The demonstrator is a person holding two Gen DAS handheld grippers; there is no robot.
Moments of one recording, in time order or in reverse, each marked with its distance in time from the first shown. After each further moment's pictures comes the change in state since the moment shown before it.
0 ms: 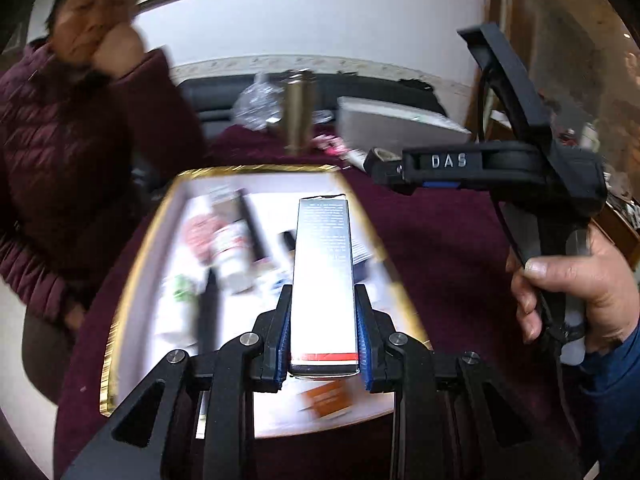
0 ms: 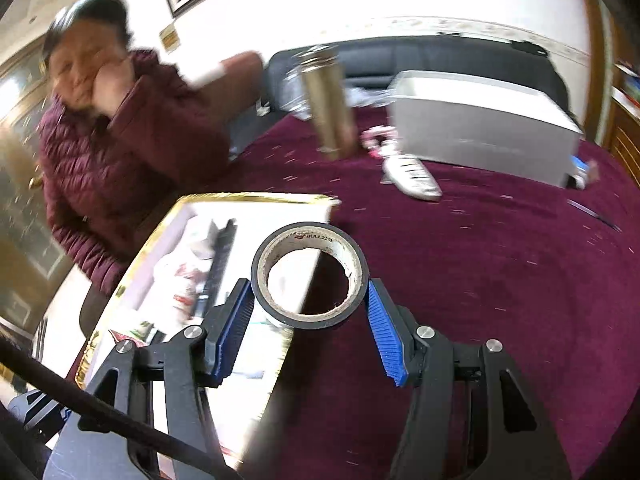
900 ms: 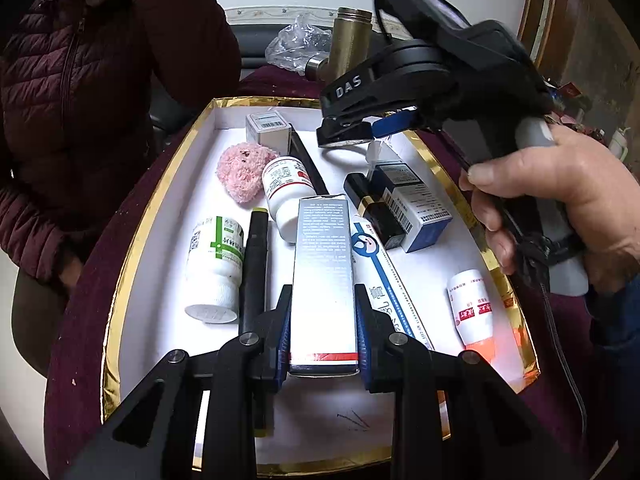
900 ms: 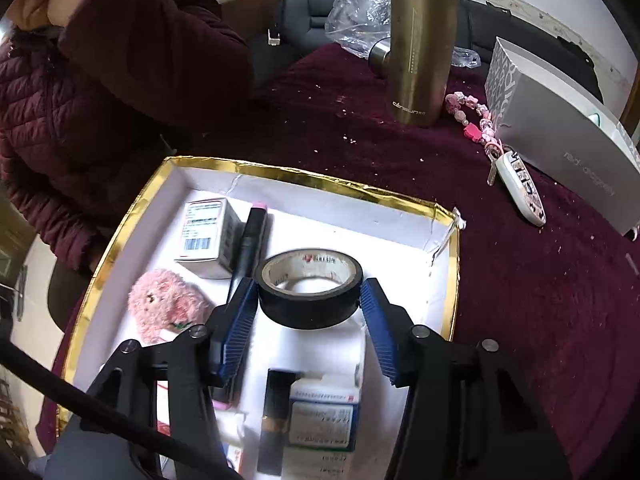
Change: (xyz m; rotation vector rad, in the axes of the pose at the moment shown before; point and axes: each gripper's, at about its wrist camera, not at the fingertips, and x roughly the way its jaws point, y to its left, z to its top) left arm 0.039 0.039 -0.020 -0.079 0.156 0.019; right arm 0.120 0.061 0.041 -0.102 0.245 -0.085
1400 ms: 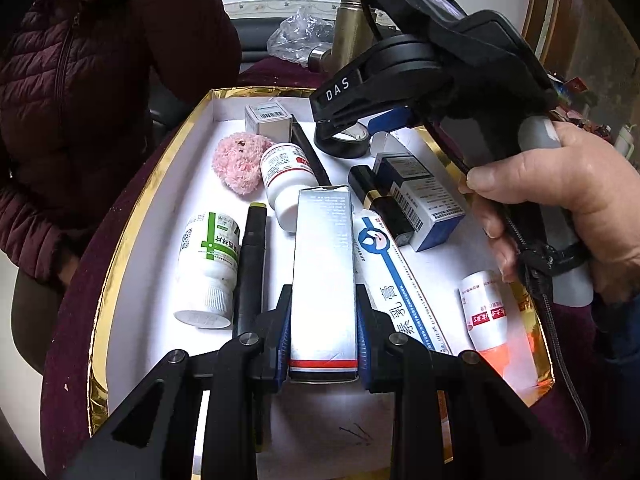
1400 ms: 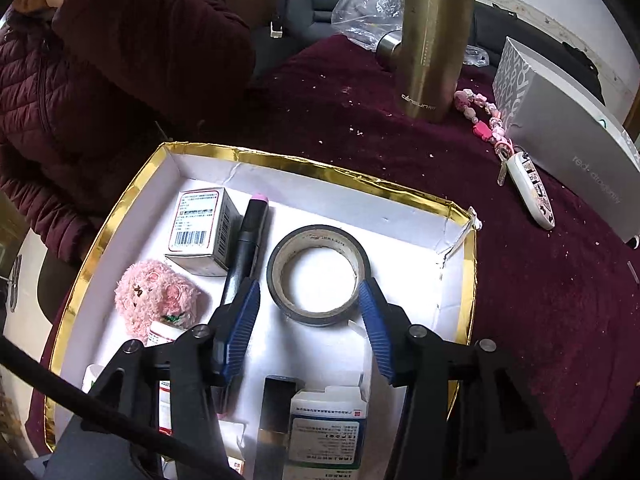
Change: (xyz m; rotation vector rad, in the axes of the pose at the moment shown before) left arm 0.006 -0.003 -0.002 0.003 0.021 0.026; right arm 0.013 0.004 -0.004 -0.024 0.012 -0.006
